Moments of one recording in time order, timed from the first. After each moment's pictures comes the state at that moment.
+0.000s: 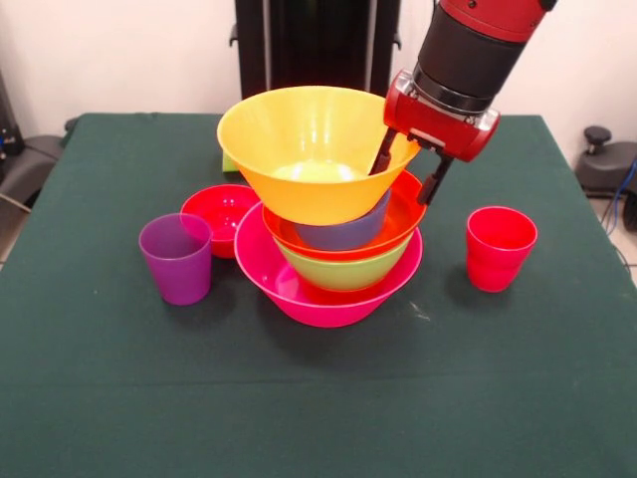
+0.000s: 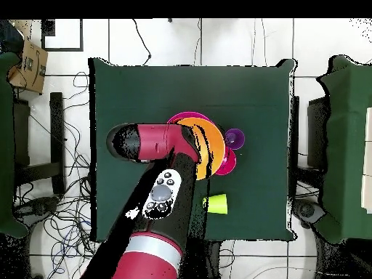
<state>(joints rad) 0.15 -0.48 -0.31 1.44 0.01 0.64 2.15</state>
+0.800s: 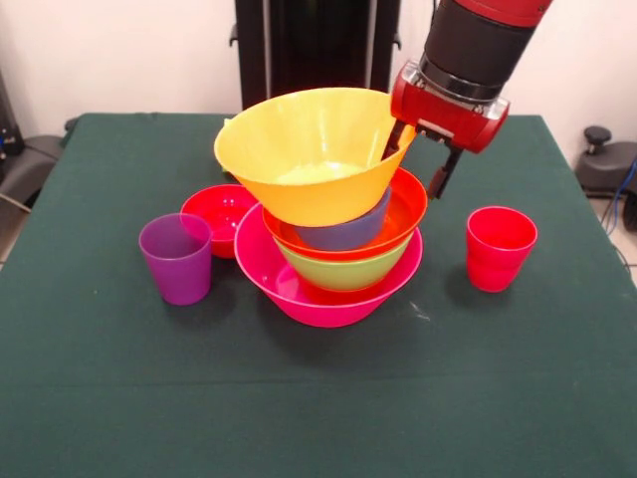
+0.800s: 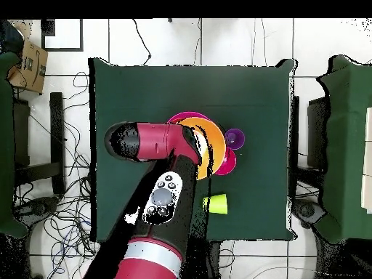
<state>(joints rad) 0.15 -0.51 -0.31 1.45 0.05 0.64 2.15</state>
